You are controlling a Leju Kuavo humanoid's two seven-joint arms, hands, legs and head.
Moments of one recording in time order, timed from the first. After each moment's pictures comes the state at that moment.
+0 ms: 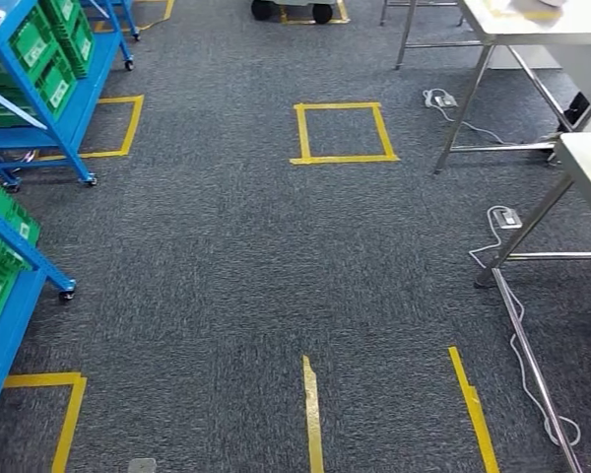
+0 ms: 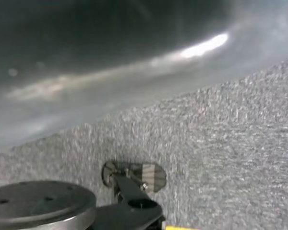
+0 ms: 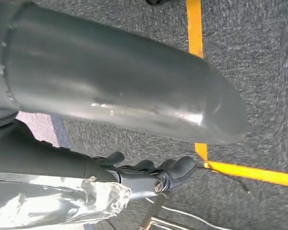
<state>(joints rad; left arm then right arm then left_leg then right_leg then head) -0.09 -0.03 -1.36 -0.10 1.55 0.25 -0.61 -0.03 0.22 -1.22 -0.28 1.25 -0.44 -0.27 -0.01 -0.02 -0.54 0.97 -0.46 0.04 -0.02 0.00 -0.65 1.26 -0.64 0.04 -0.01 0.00</state>
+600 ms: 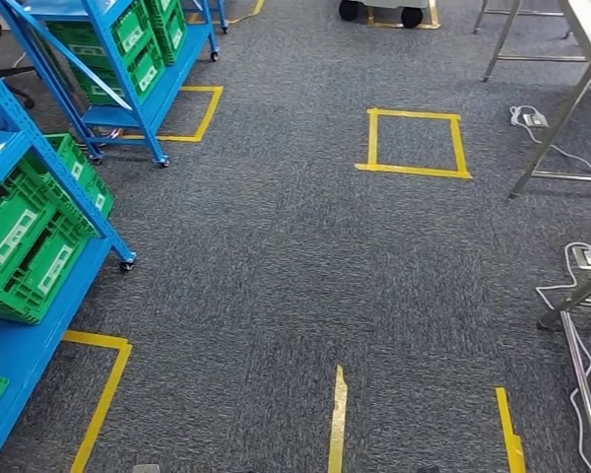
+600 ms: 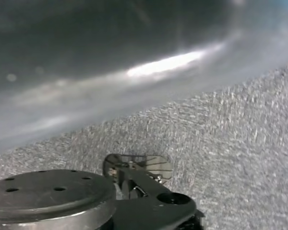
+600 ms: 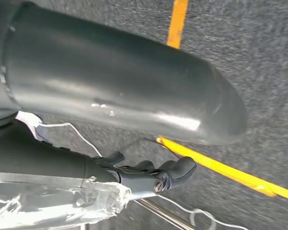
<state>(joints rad) -0.09 -0.02 -1.38 -0.10 1.55 0.24 -0.61 -0.02 0.21 -1.17 -0.27 1.32 -0.47 -0.24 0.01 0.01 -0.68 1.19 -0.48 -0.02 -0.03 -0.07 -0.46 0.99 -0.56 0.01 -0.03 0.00</state>
